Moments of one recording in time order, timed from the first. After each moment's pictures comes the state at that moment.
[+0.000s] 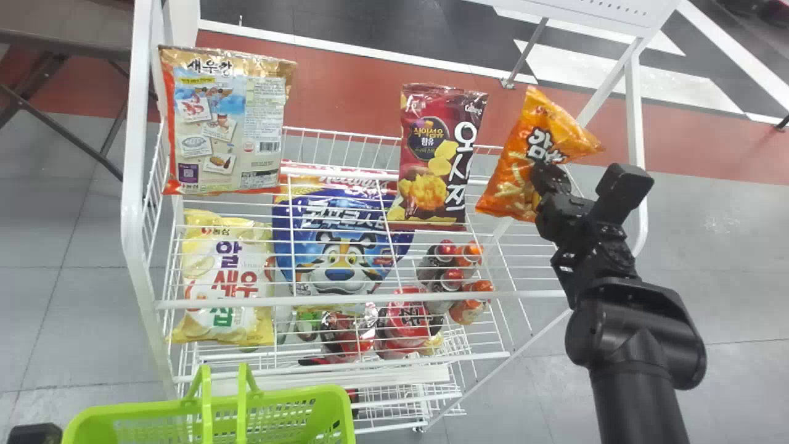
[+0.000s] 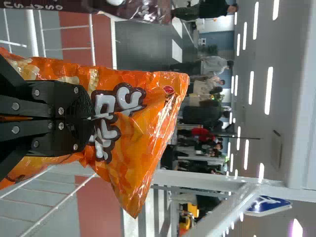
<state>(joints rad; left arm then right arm) 0.47 0.07 0.04 -1.91 0.37 1.33 -1.25 0.02 -0.23 -0.35 -1.58 -0.18 0.16 0.14</state>
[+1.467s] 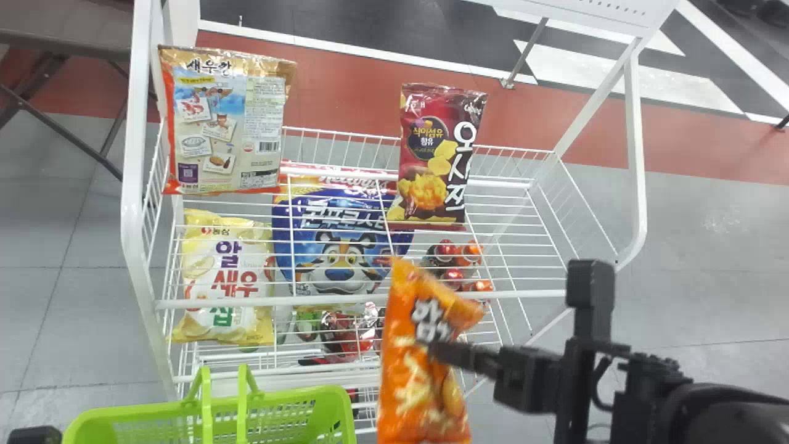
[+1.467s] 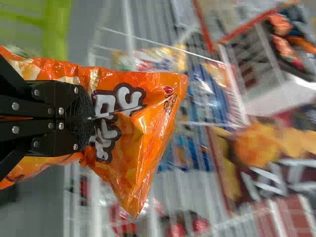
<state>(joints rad) 0.48 0.07 0.04 -1.91 0.37 1.33 -1.24 0.47 -0.11 -0.44 -2.48 -0.58 1.52 0.25</state>
